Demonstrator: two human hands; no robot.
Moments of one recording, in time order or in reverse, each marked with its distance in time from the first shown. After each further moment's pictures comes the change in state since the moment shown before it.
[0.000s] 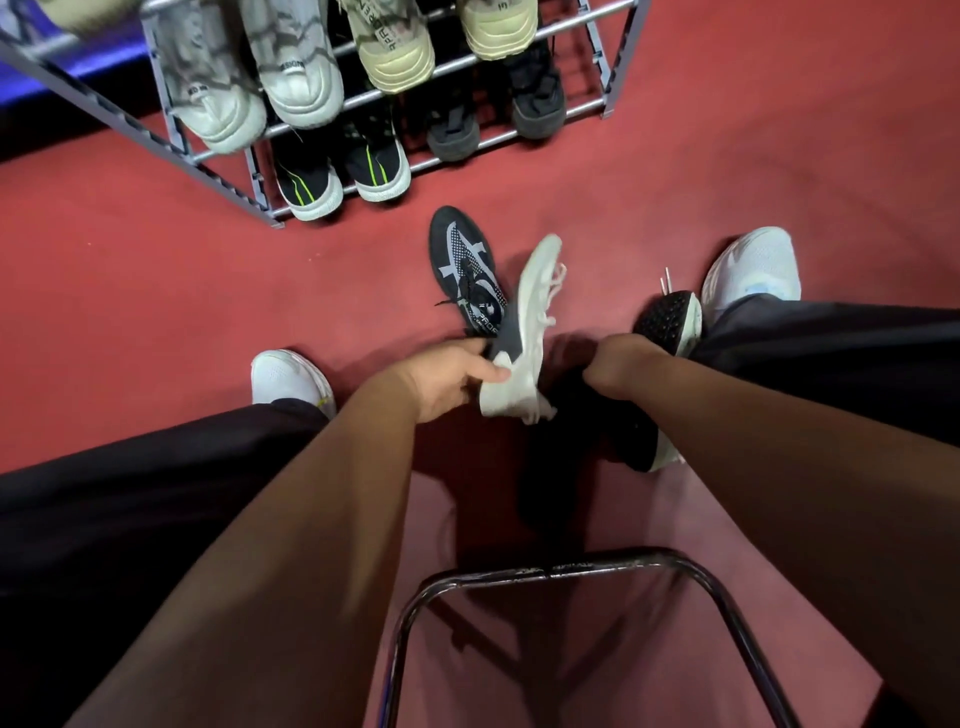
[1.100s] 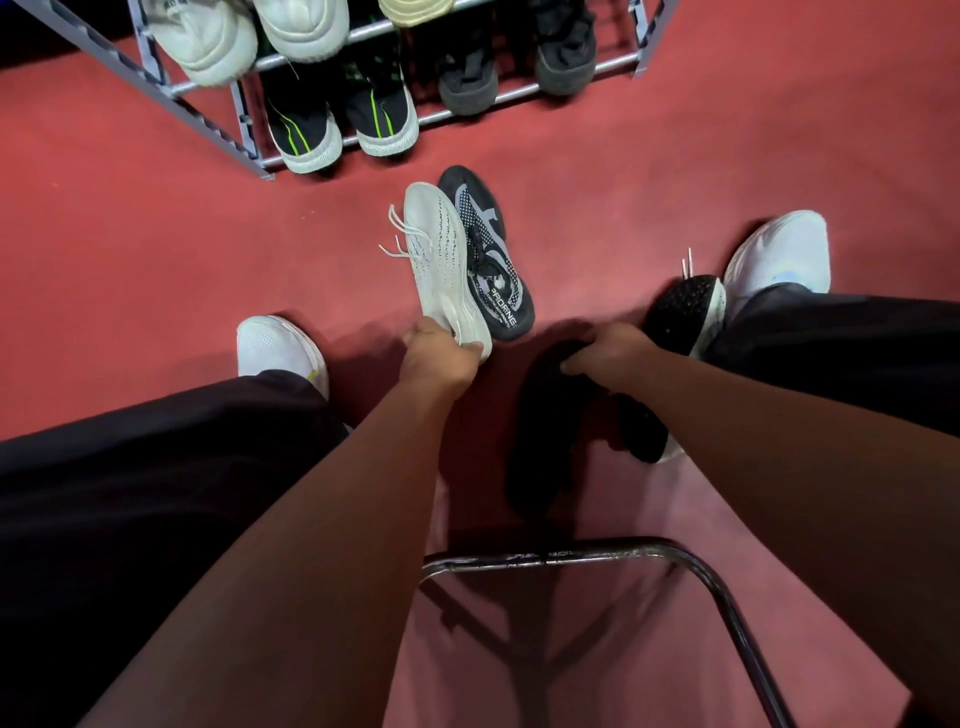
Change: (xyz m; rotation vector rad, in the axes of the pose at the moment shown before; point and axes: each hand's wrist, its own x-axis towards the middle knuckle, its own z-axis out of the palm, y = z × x) left_hand 0.030 -0.032 -0.010 0.632 0.811 -0.029; right_hand 0.026 -0.011 0.027 0.367 -0.044 0.051
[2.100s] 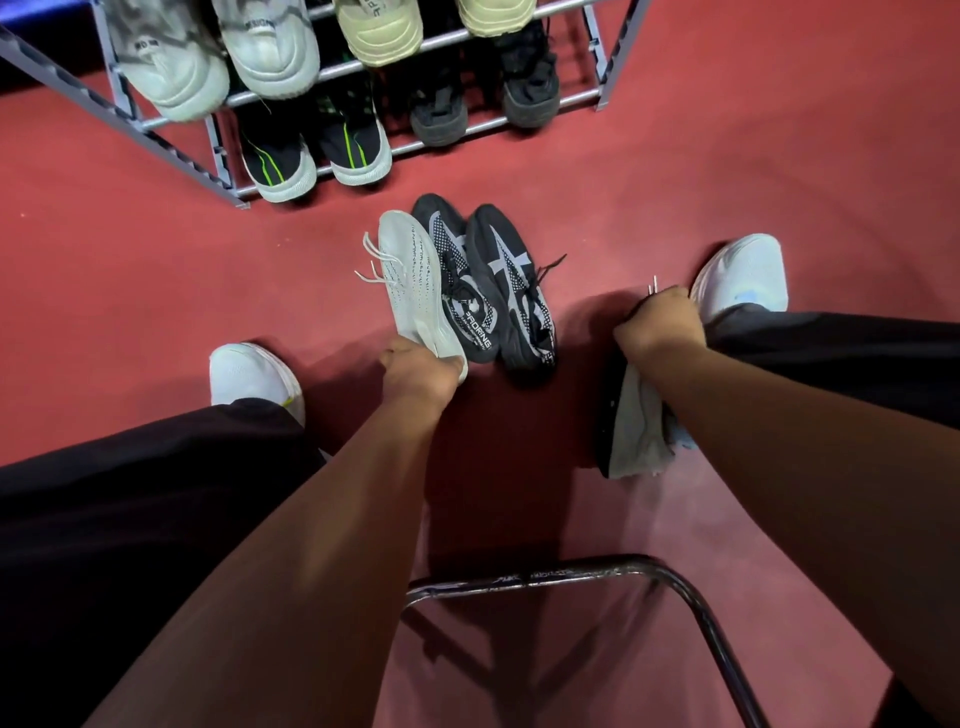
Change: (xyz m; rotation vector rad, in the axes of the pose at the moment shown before) left_hand 0.003 0.018 0.005 -0.041 0.041 -0.112; right_hand 0.028 0.031 -0.058 -0.082 0.496 0.188
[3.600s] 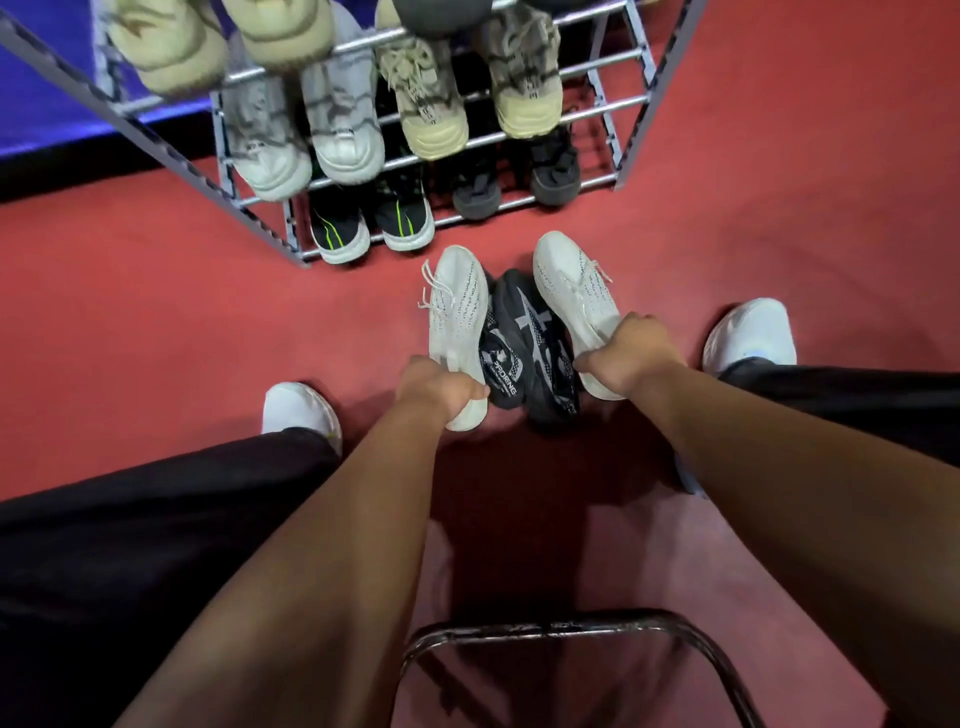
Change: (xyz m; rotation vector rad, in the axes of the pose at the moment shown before) left_hand -0.016 0.023 -0.064 -0.207 -0.114 -0.034; right_hand -0.048 -0.053 -0.046 0.108 -0.089 -0.243
